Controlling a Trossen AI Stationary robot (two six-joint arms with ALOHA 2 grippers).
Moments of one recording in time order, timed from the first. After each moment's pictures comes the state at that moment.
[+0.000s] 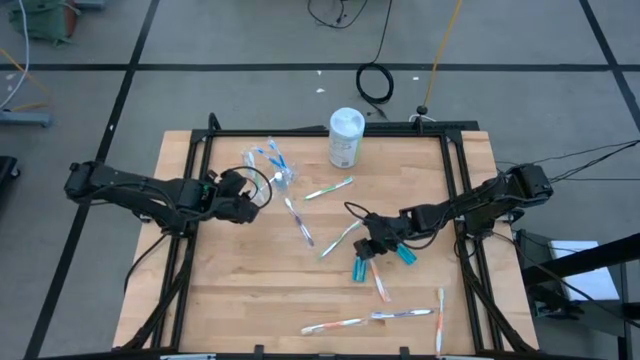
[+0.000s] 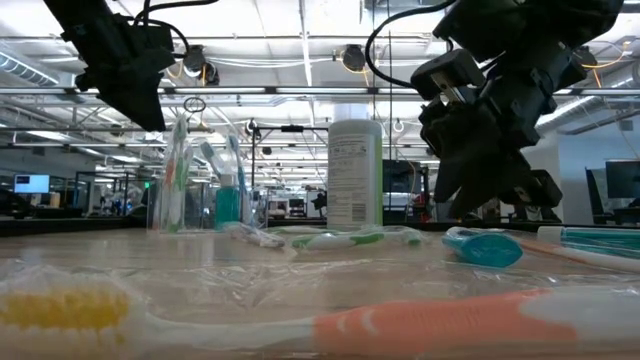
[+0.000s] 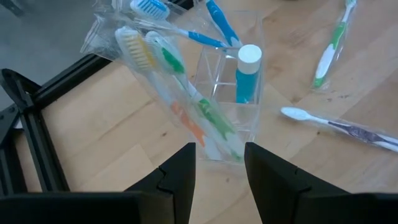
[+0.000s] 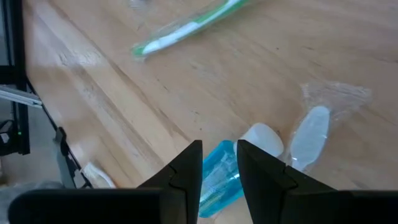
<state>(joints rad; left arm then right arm) -0.12 1.06 0.81 -0.97 -0.68 -0.87 0.17 1.52 0.66 0.01 -0.14 1.32</state>
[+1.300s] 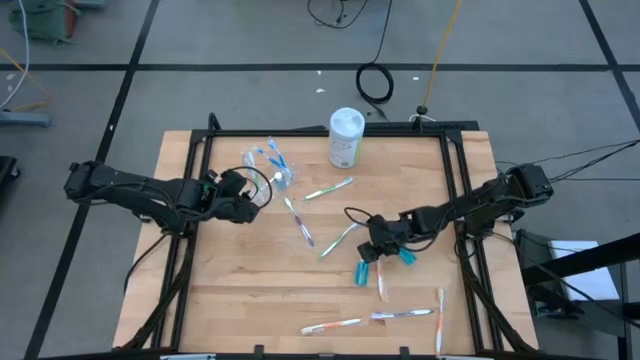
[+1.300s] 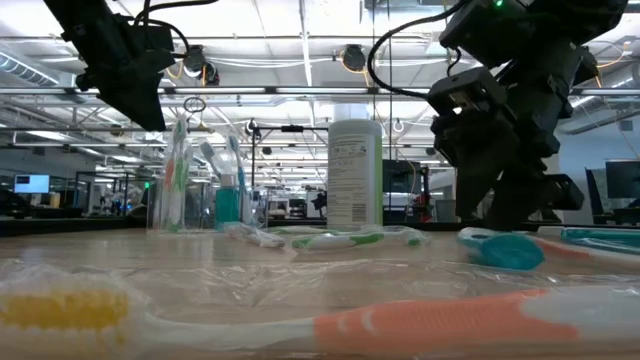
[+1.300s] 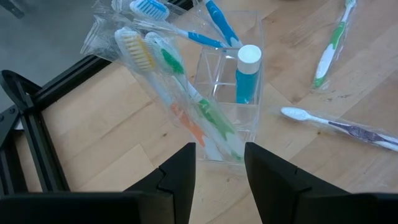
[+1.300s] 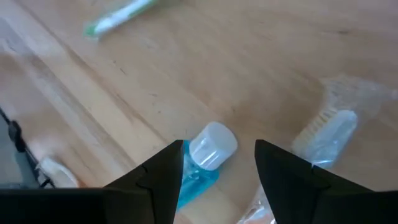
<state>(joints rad) -0.12 1.06 0.81 -0.96 -0.68 -0.87 0.20 1.52 0.67 -0.10 -0.10 1.31</state>
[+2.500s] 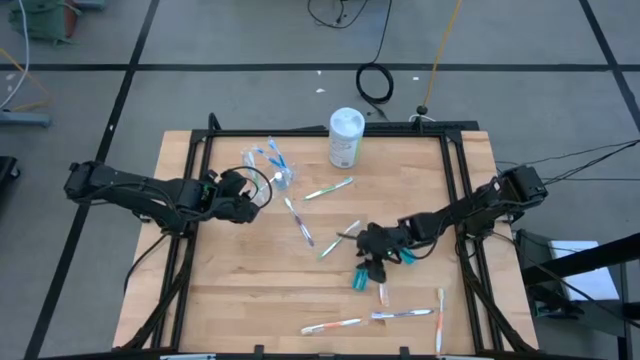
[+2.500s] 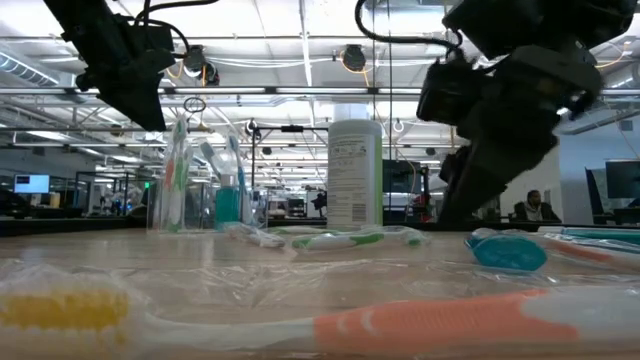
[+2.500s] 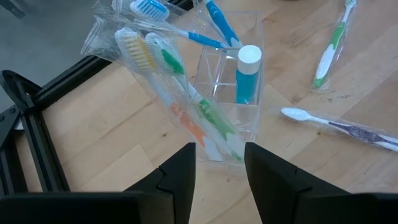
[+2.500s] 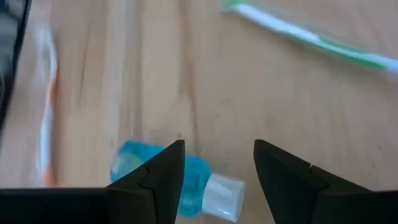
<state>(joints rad) -0.12 1.06 0.81 -0.96 -0.68 -0.87 0.25 1.57 0.67 0.10 -0.09 0.44</state>
